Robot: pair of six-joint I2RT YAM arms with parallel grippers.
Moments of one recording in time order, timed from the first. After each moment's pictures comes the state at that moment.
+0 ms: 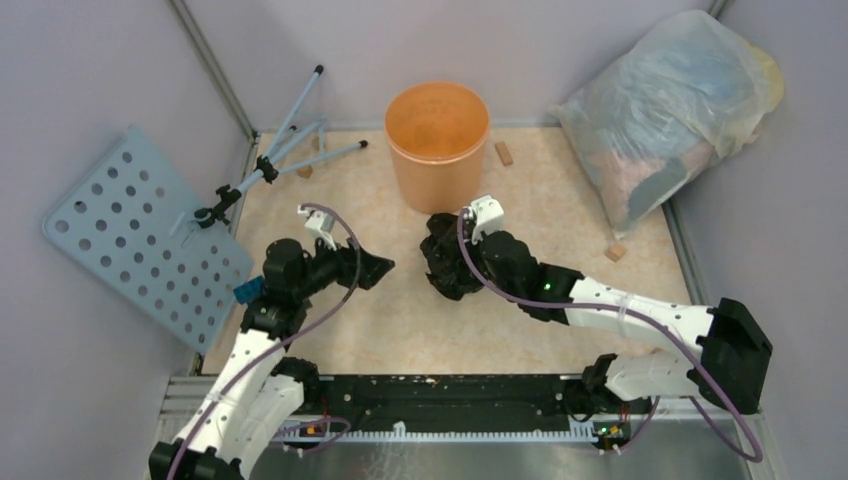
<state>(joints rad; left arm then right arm) -0.22 0.73 0.51 -0.10 0.54 -0.44 1.00 1.21 0.81 0.00 0.51 0.20</state>
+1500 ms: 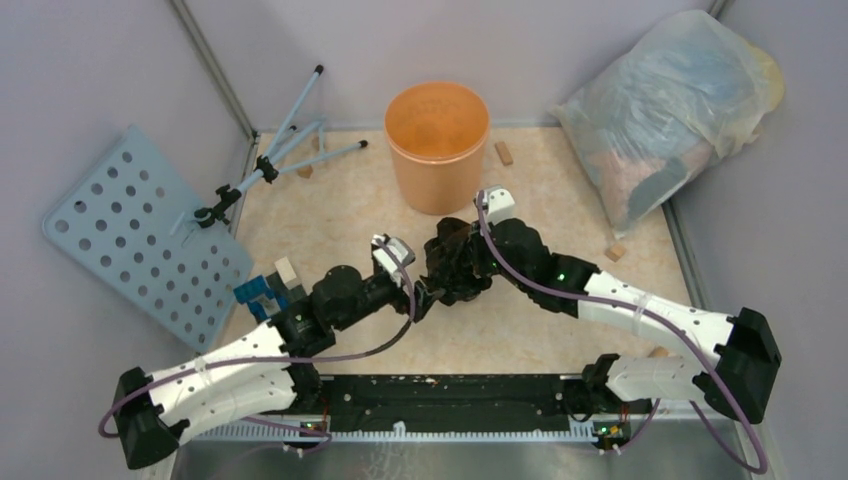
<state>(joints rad) -0.92 0.74 0.51 0.07 0.00 -0.11 0.95 1.15 0.87 -0.17 0.34 0.35</state>
